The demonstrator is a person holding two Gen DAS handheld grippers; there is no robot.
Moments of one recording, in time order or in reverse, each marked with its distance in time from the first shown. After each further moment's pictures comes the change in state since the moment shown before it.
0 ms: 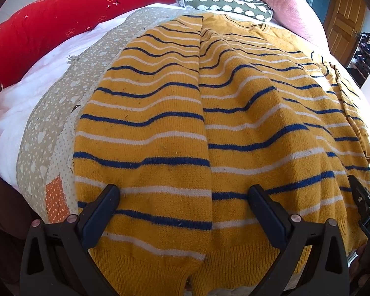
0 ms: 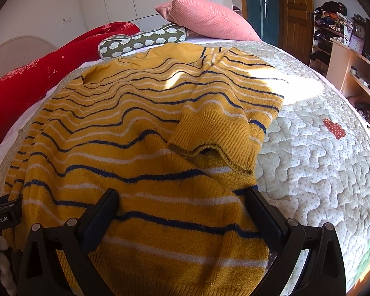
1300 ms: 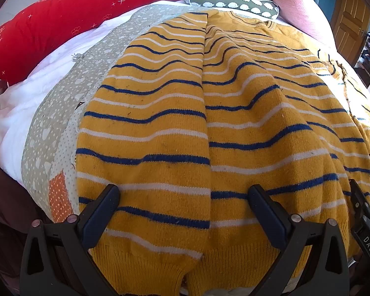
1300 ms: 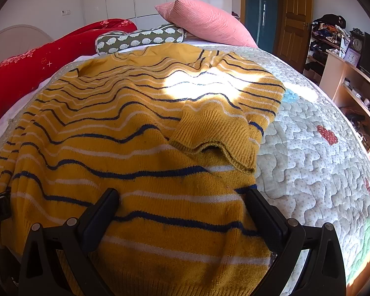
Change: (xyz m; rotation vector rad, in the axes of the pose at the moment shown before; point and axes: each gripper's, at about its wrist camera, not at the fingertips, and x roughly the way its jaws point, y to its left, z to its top) left arm 0.001 -0.001 -0.002 -0.006 0.018 0.043; right arm 0.001 0.008 -0.005 -0.042 -0.016 -0.069
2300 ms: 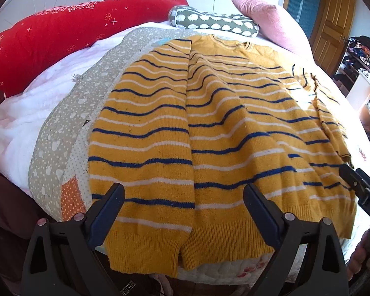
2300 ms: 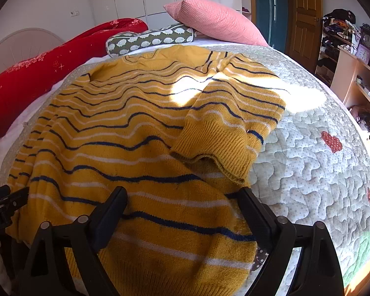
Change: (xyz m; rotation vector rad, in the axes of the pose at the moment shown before) left arm -0.053 0.010 -0.008 0.024 -0.115 -0.104; right arm -0.030 -0.033 0.018 0.038 -0.023 0.142
